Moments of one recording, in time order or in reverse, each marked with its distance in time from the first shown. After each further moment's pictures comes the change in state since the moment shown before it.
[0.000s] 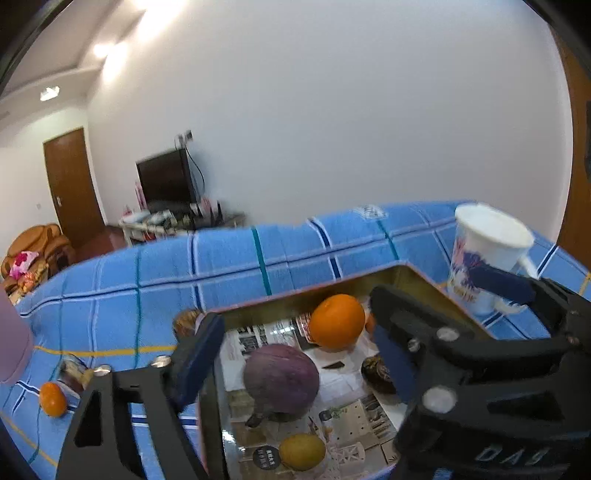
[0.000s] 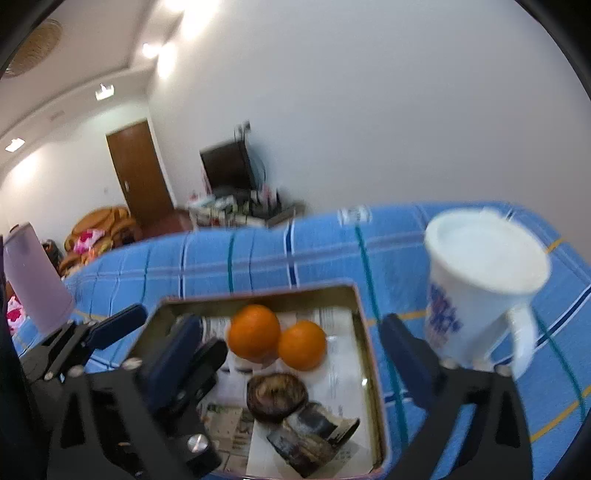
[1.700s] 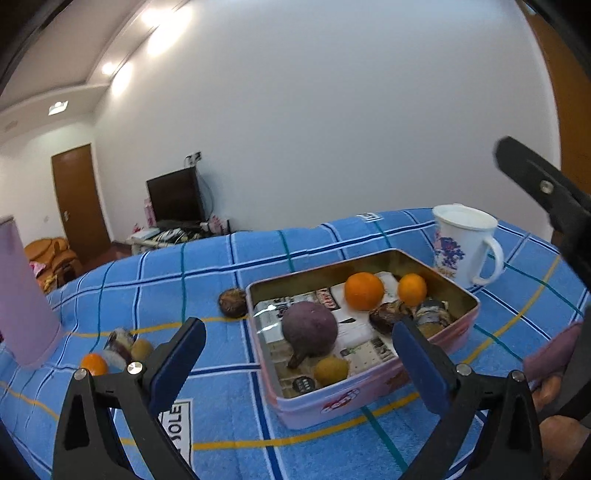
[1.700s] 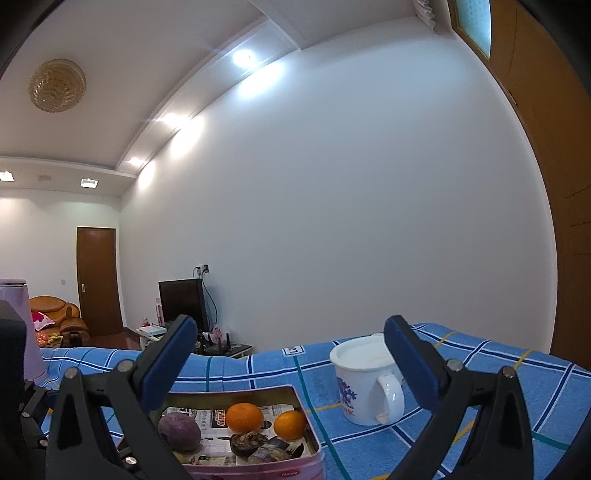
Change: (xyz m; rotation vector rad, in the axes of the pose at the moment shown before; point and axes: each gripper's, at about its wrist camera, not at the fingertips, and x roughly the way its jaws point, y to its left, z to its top) left arm -0.073 0.028 -0.038 0.002 -0.056 0.021; right arm -0.129 0.033 -0.034 -0.043 -0.602 -0.240
